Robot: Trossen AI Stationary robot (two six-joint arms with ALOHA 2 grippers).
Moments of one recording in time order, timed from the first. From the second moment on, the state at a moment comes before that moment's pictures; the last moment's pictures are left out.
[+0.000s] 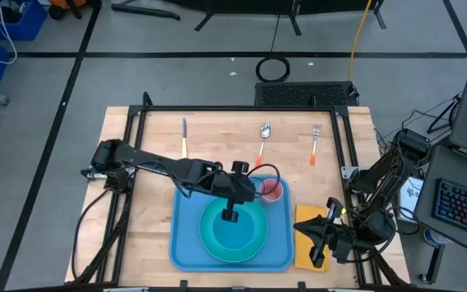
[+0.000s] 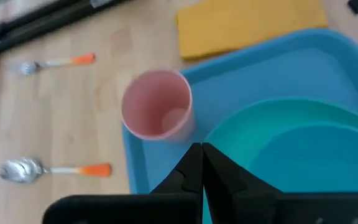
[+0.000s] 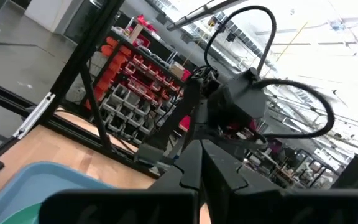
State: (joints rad) left arm -0.21 1.86 1.69 -0.68 -0.16 0.15; right arm 1.02 1.39 0.73 1.13 1.16 -1.01
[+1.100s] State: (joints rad) left arm -0.22 1.02 0.79 -0.03 -0.08 0.08; right arm 0.94 1.39 0.73 0.90 1.21 -0.73
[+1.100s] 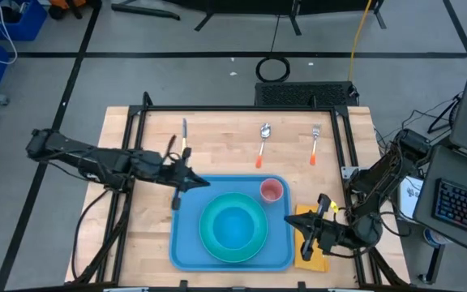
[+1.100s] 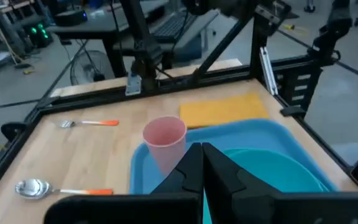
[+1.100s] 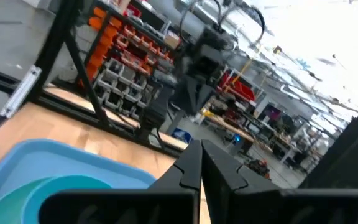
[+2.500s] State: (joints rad) left arm -0.14 0.58 0.49 -0.06 -0.02 0.17; right arm 0.88 1.39 0.73 0.59 1.44 -0.32
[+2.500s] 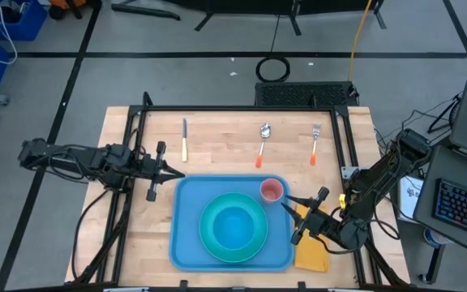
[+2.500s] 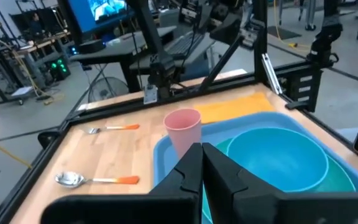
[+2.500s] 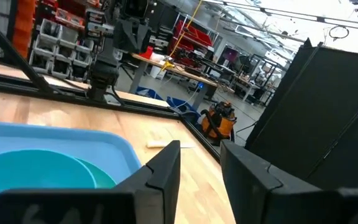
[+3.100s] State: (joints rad) left arm -0.14 0.57 0.49 -0.09 -0.01 0.13; right arm 0.84 1.39 0.73 0.29 0.94 0.15
